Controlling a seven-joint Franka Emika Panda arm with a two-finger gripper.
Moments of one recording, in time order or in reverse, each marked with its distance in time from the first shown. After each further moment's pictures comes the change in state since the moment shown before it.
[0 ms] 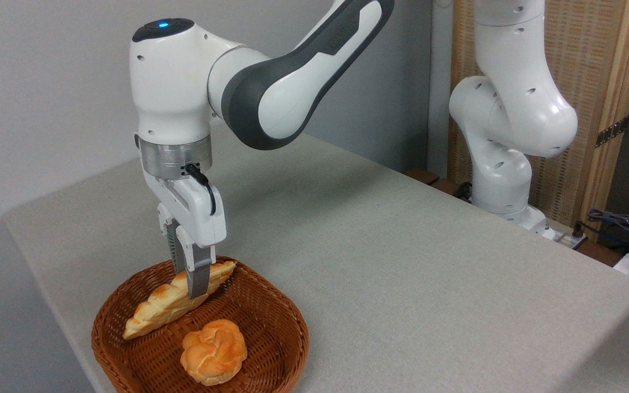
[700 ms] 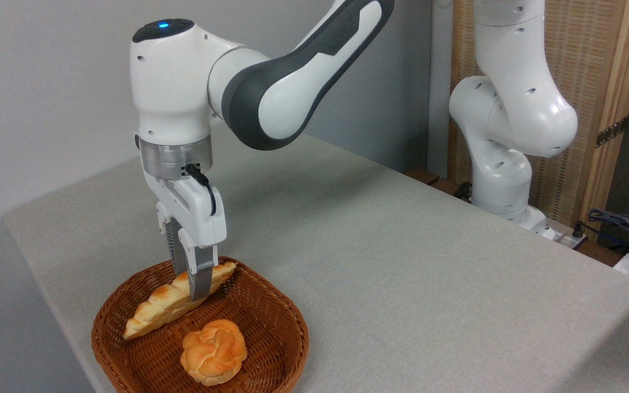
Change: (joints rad) arm 0.000 0.000 0.000 -0.001 0.000 0.000 0.000
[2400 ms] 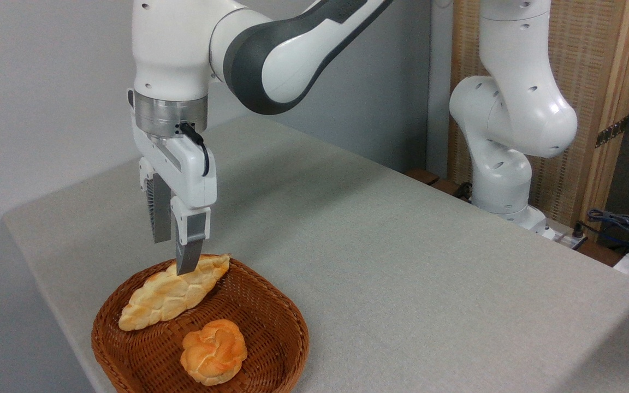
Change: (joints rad) arm -0.015 -0.073 -0.007 0.012 -0.047 0.000 0.000
